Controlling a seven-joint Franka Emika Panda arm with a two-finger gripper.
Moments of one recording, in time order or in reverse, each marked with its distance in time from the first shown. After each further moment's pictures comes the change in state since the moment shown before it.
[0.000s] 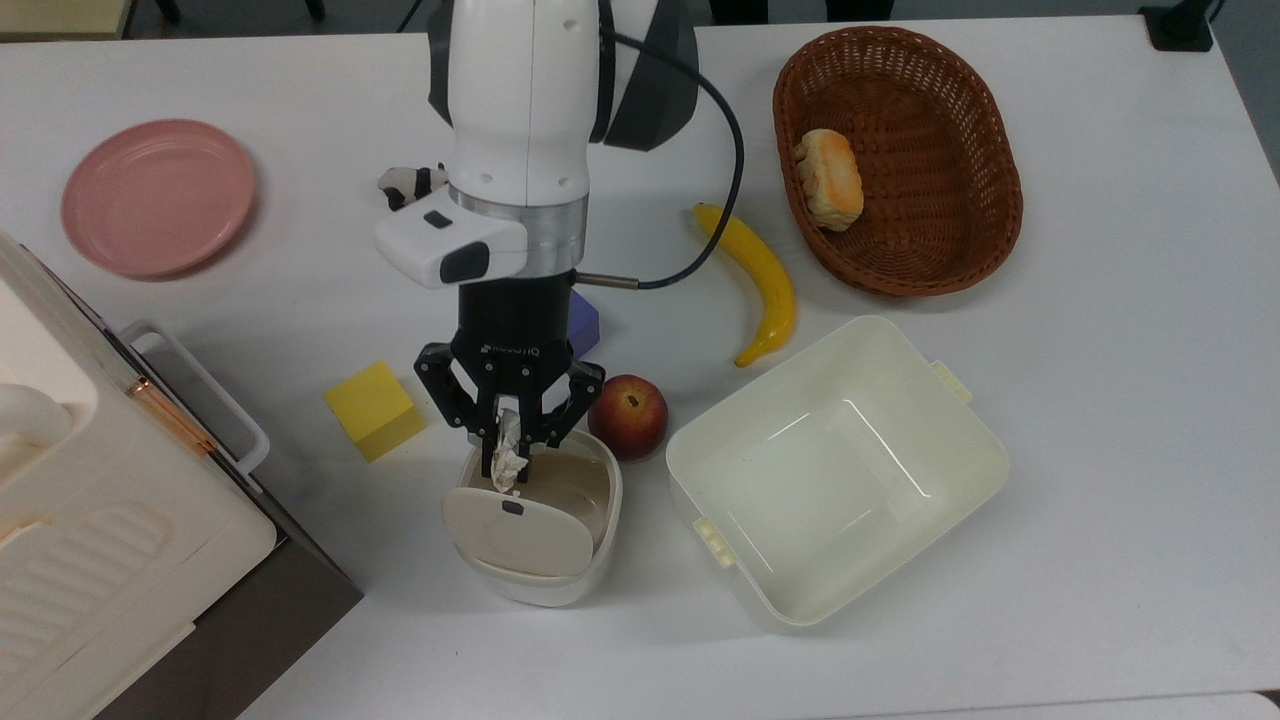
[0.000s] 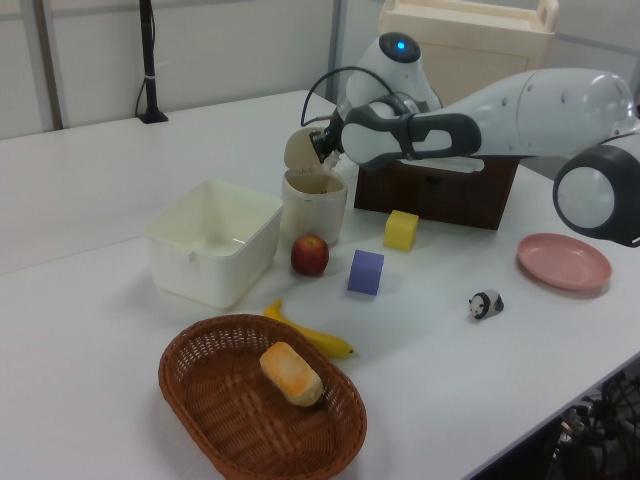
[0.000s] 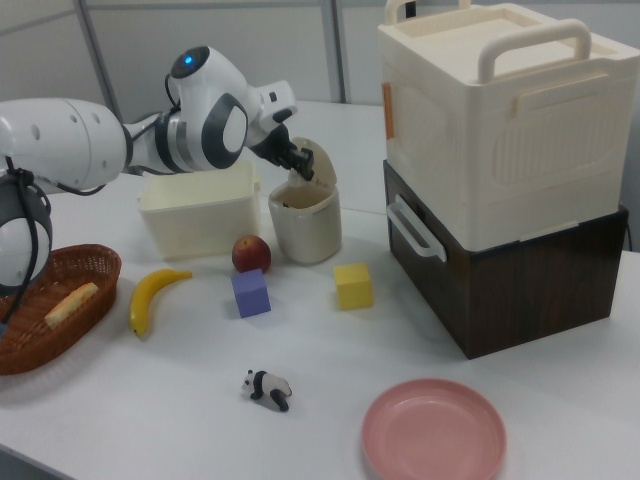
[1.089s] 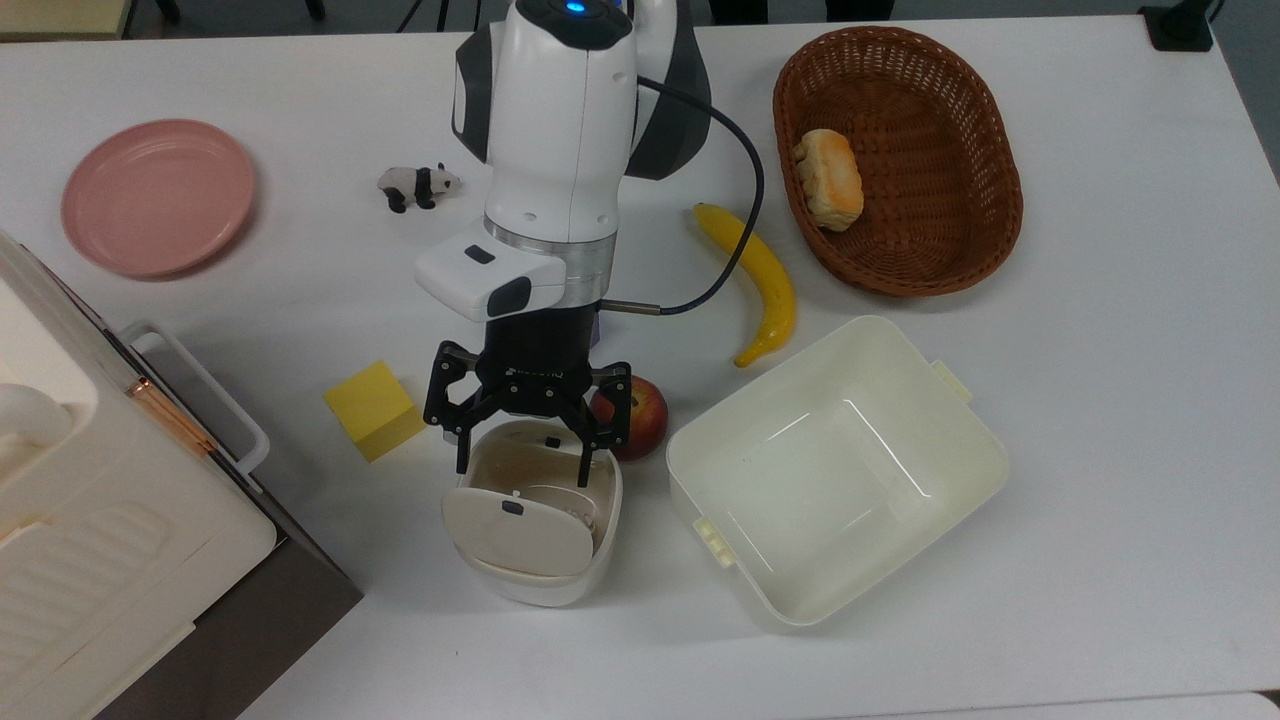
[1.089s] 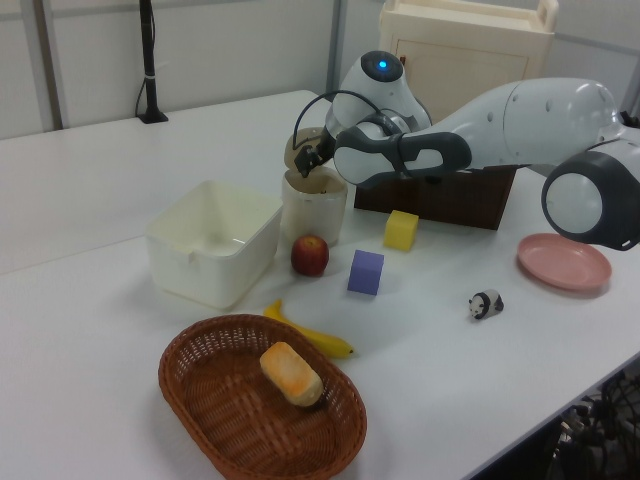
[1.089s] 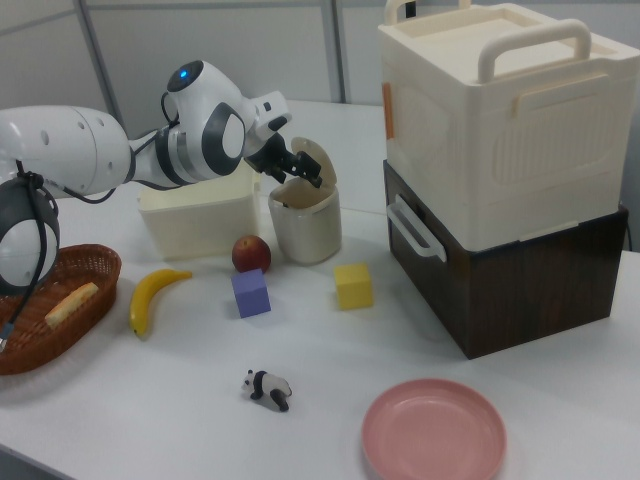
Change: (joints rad) arm 0.018 0.033 0.000 0.006 -0.107 0.005 0.027
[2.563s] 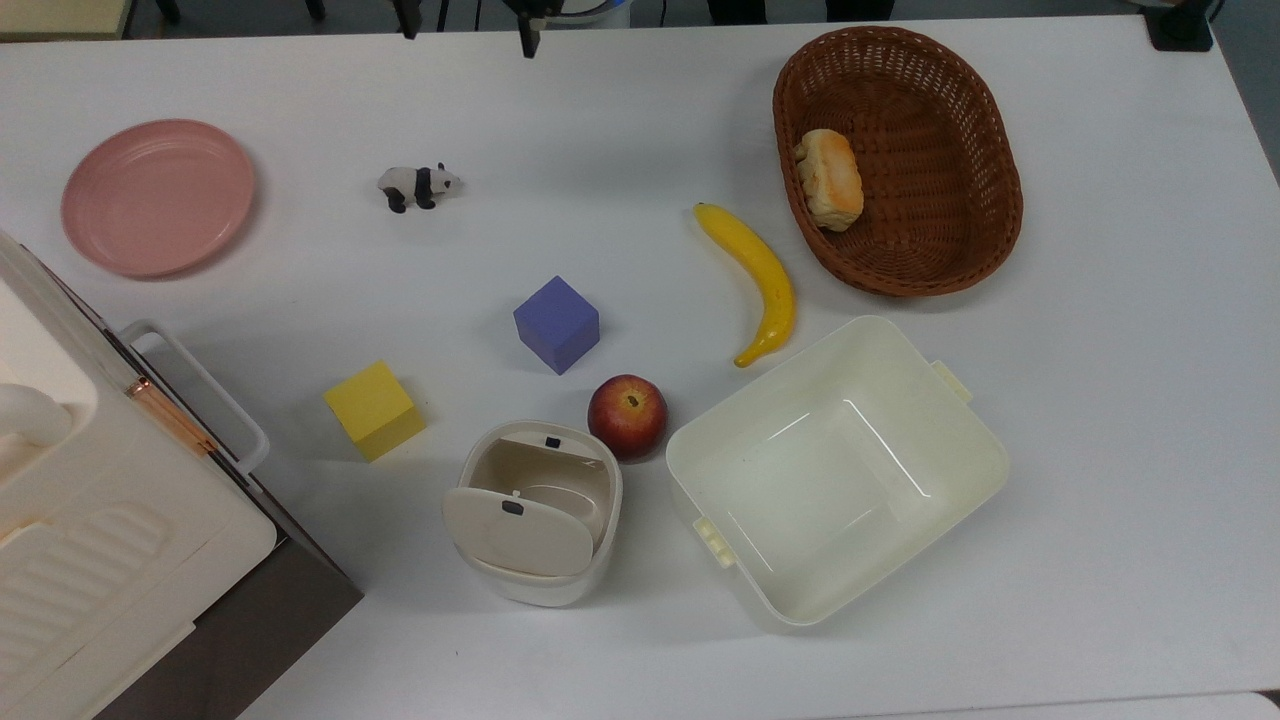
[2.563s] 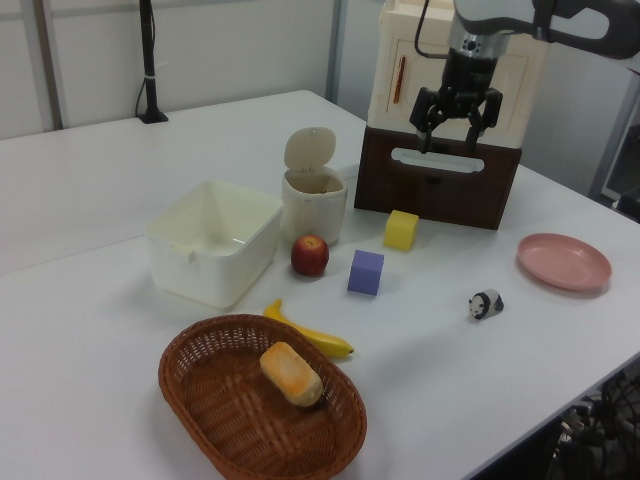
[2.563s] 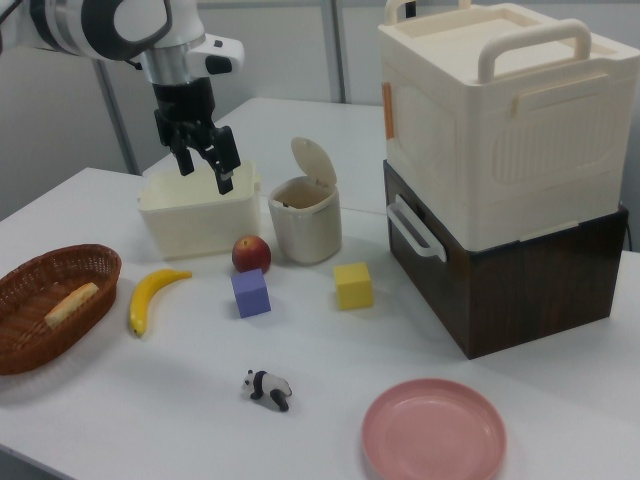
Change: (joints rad) arm 0.016 -0.589 -0.125 -0.204 0.346 -0.938 -0.153
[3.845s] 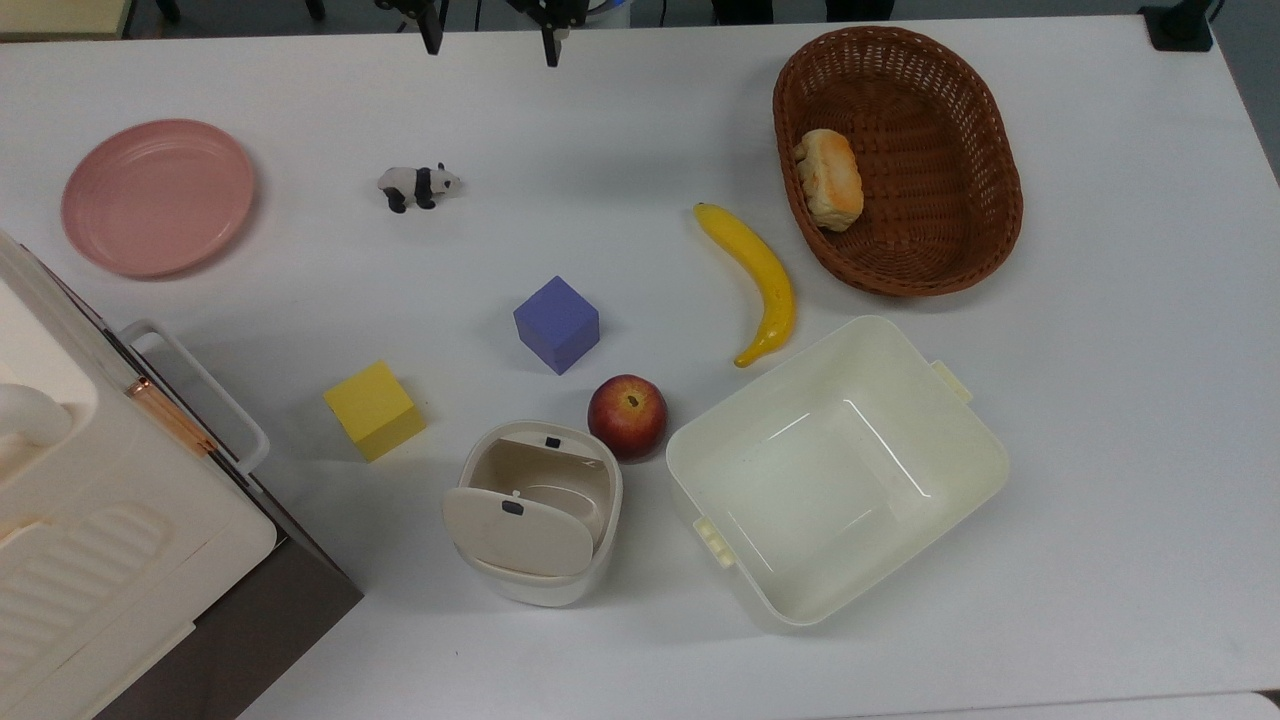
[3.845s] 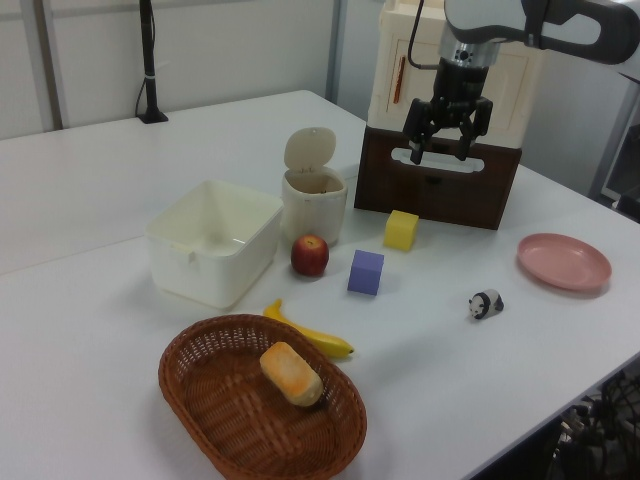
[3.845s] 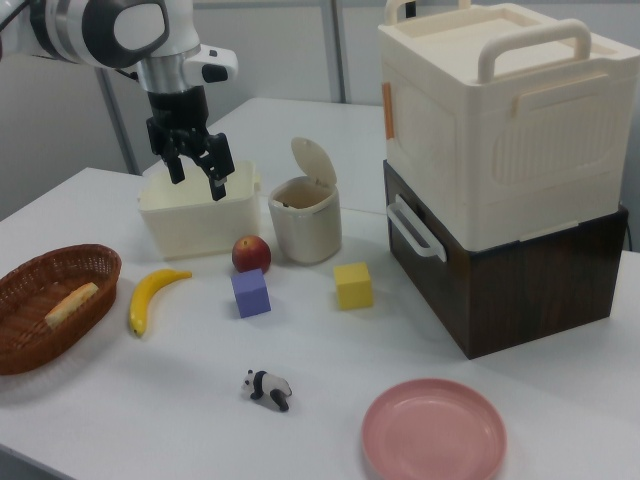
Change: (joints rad) arm 0.026 0.010 0.007 -0.018 0.002 0.000 -0.040
